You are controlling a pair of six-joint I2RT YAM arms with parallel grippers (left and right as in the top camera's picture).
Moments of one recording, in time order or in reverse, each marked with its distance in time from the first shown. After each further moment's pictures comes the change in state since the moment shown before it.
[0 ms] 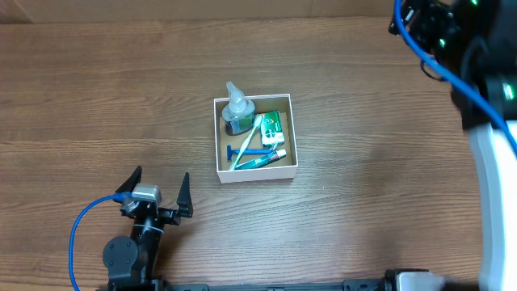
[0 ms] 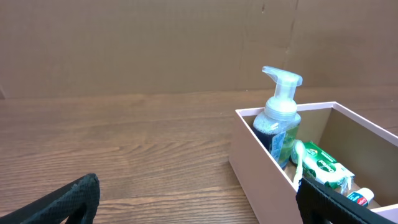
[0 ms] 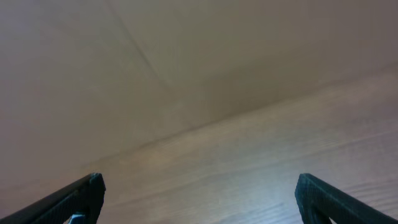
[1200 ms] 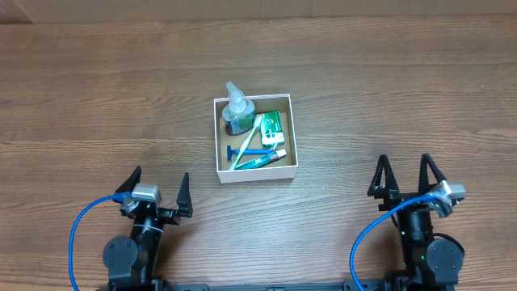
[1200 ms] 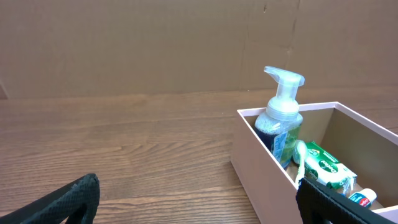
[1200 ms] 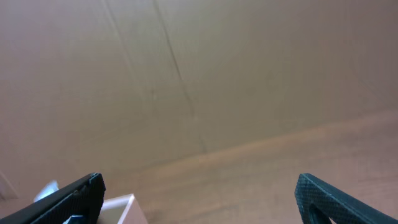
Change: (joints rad) left arm 0.000 0.000 0.000 0.000 -0.006 0.003; right arm 0.006 -1.436 -1.672 0.801 -0.022 -0.048
